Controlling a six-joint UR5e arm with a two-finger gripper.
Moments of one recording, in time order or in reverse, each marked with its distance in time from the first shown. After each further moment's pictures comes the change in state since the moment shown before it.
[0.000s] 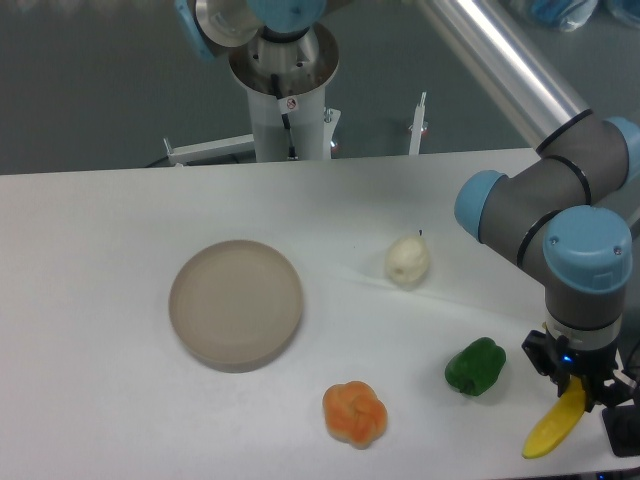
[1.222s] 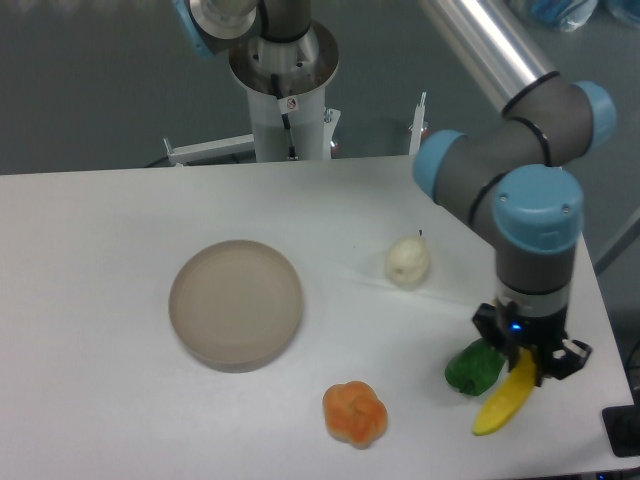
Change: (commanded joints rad) arm -0.115 0.198 -0.213 -0.040 -0.037 -0.238
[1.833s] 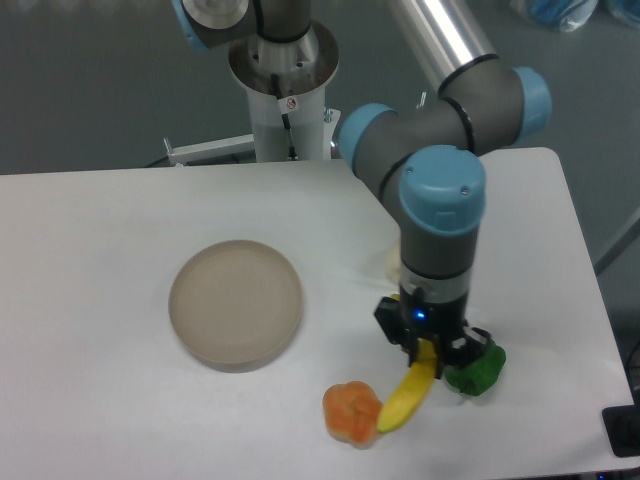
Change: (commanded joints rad) arm -0.069 0.138 -0.221 -0.003 -0.106 -0.166
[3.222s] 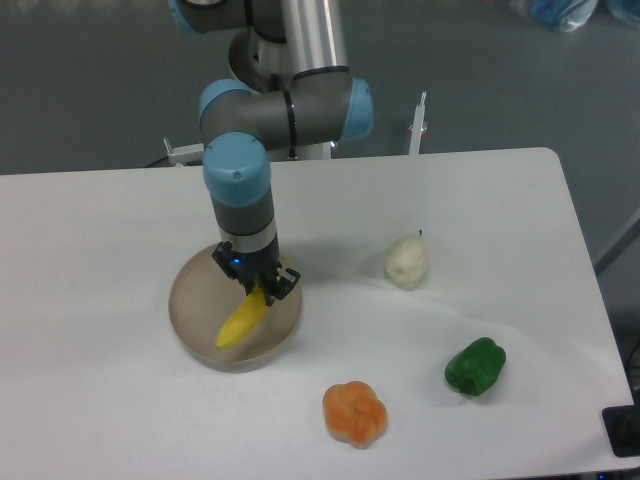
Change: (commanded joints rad) arm -0.262 0.103 -0.467 0.229 0.069 -0.227
